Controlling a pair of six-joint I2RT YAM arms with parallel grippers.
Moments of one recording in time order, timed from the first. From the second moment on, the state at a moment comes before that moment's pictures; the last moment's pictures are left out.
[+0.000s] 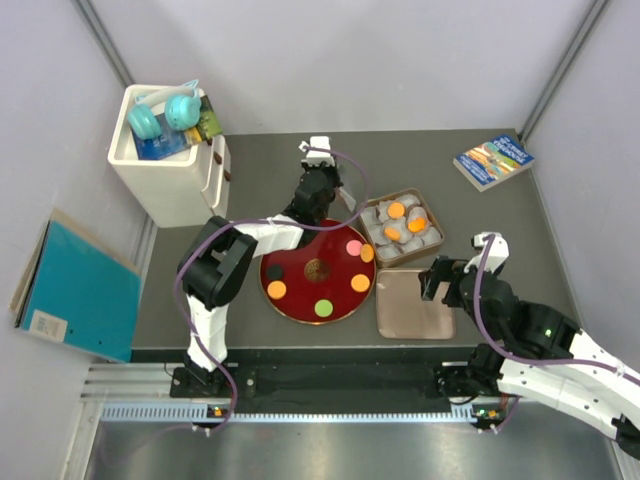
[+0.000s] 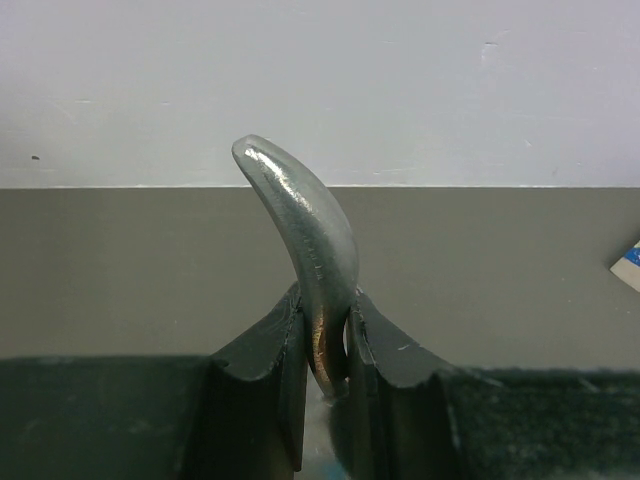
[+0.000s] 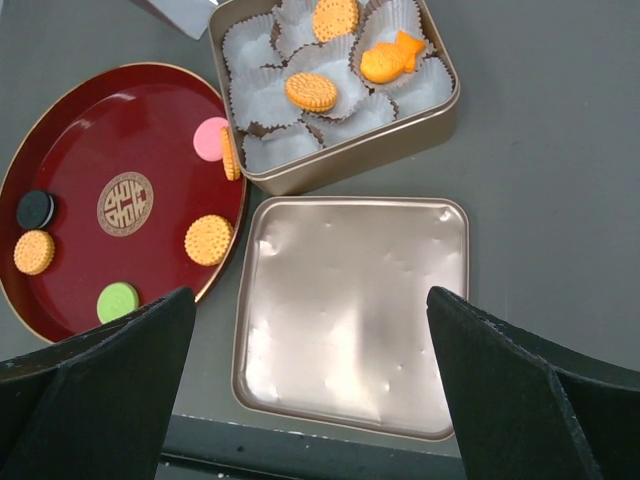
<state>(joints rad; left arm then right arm) -0.63 1.99 1.23 0.85 -0.47 -0.14 0.98 0.48 0.70 -0.79 0.69 0.68</state>
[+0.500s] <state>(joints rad) -0.62 1.98 1.22 0.87 -0.55 -0.12 0.98 0.48 0.70 -0.79 0.69 0.68</state>
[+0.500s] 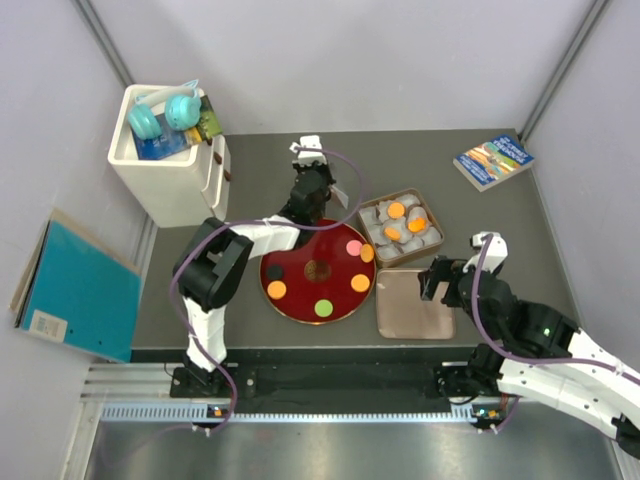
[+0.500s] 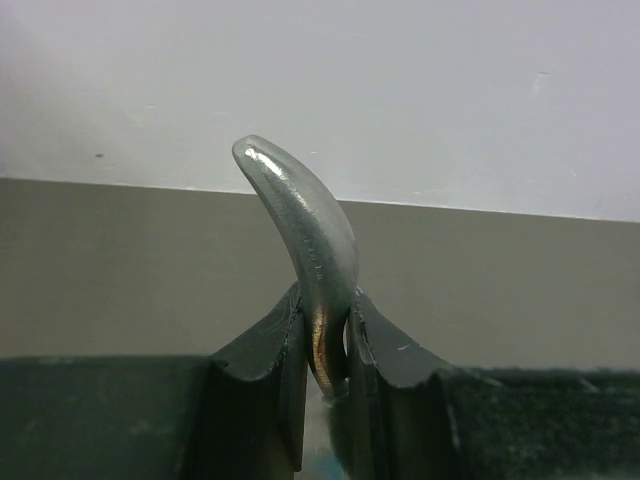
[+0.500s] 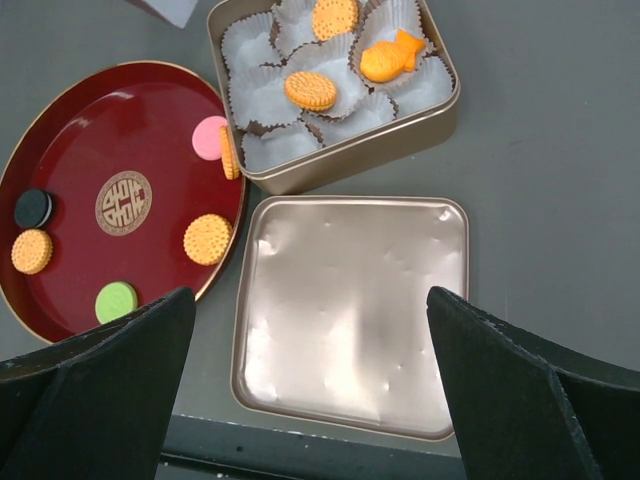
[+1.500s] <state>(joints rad) -0.56 1.53 0.51 0.93 -0.38 -0.54 0.98 0.56 0.67 -0.75 0.63 0.73</state>
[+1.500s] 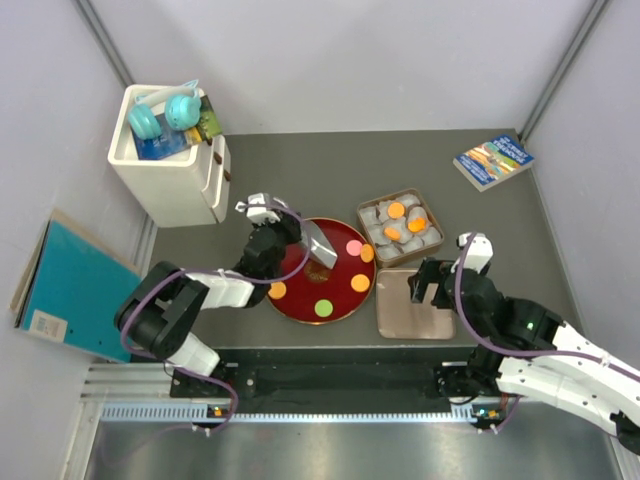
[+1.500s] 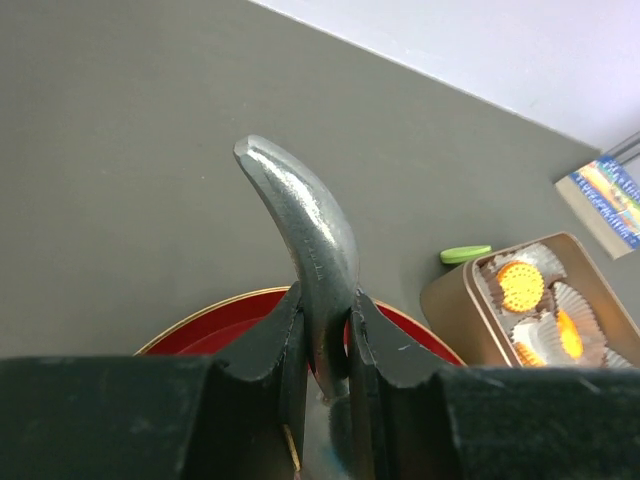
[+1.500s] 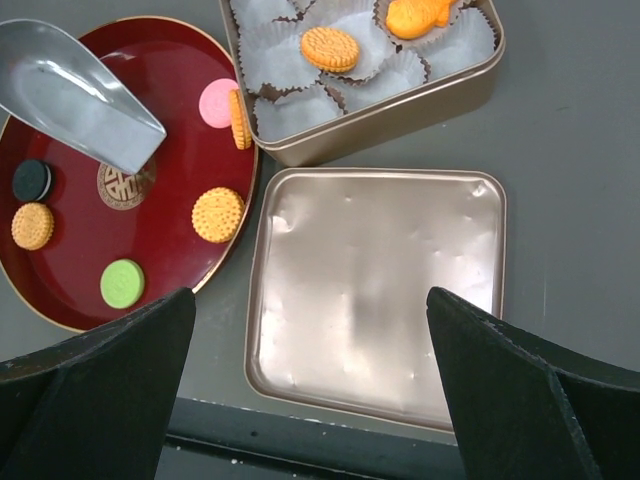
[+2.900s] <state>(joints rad) -0.59 1.27 0.46 0.88 -0.64 -0.31 0.98 0.57 0.65 -0.75 0.61 0.74</state>
